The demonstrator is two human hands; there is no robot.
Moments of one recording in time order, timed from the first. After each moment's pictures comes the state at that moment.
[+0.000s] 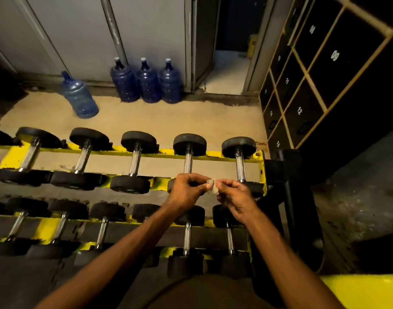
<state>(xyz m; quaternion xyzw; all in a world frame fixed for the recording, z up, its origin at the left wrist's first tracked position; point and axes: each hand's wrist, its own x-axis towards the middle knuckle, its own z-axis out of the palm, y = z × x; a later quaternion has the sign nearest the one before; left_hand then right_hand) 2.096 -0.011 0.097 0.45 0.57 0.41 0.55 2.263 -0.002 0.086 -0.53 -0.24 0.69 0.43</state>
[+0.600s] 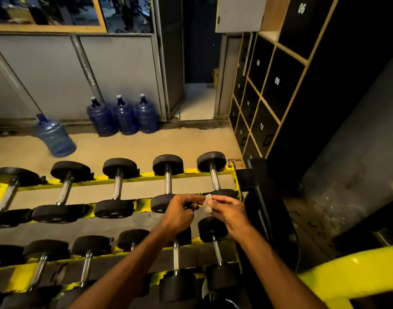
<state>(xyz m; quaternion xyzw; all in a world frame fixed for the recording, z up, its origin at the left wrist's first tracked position) 2.125 -0.063 0.122 0.63 0.51 0.34 0.48 2.294 -0.067 0.108 -0.56 -0.25 0.60 0.51</state>
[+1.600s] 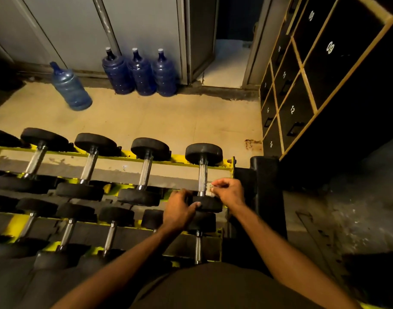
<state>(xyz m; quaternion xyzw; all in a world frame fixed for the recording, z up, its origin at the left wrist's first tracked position) 2.252 0.043 0.025 0.54 0.75 0.22 0.32 2.411 0.119 0.007 -0.67 -0.48 0.49 0.28</state>
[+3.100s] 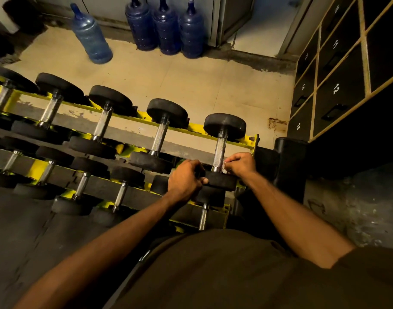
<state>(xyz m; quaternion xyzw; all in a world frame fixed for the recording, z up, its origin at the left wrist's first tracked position) 2.235 0.049 0.009 0.53 0.76 0.20 0.32 2.401 0.161 -0.023 -0.69 -0.51 0.50 0.15</state>
